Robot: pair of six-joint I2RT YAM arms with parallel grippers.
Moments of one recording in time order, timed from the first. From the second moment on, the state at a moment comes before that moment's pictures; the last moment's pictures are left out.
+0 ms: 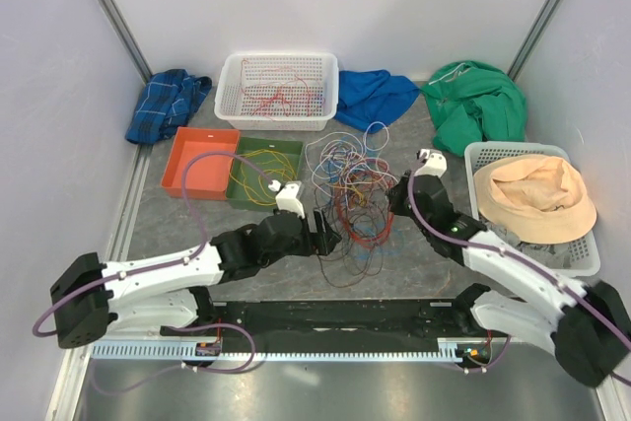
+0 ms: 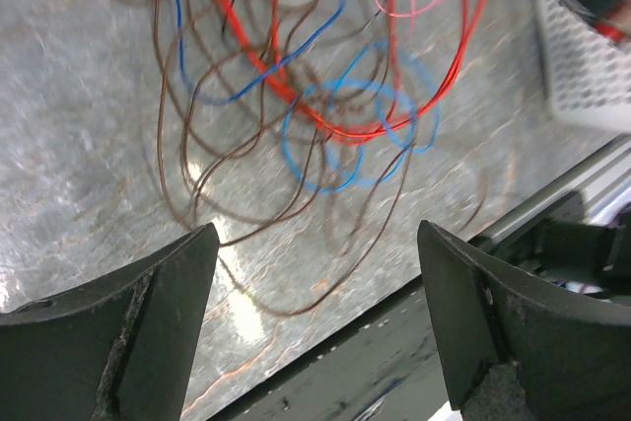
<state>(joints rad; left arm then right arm) -1.10 1.10 0.58 -0.07 -0.28 -0.88 0.60 1.08 0.54 -0.02 0.34 0.64</state>
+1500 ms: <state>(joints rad) -1.09 1.49 0.77 0.69 -0.05 -0.61 0.65 0.75 0.81 -0.25 -0.02 0.70</state>
